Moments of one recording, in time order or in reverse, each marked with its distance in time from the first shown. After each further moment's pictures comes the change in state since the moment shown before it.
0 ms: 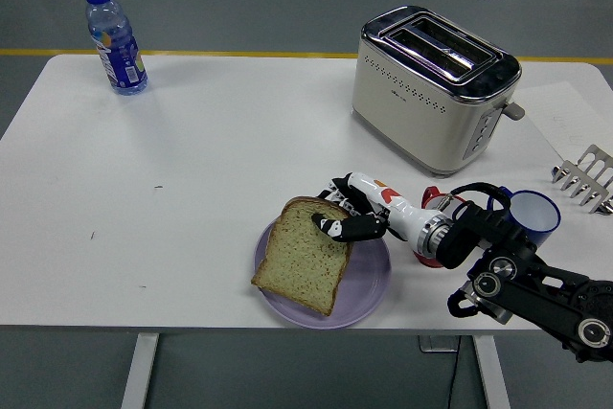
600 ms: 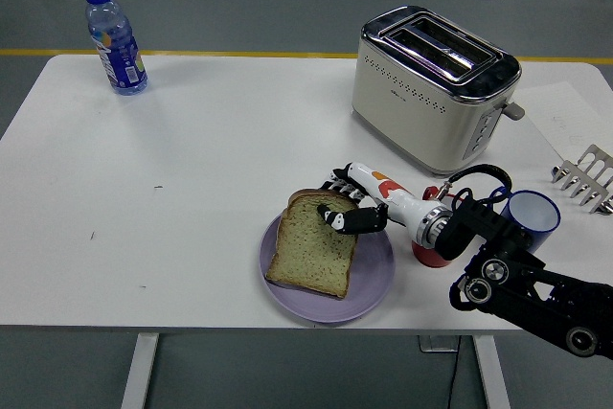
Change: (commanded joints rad) left arm 0.002 0.000 -0.002 0.000 0.009 0.000 0.000; right arm 0.003 0.018 0.019 -0.035 -0.251 0.017 -0.019
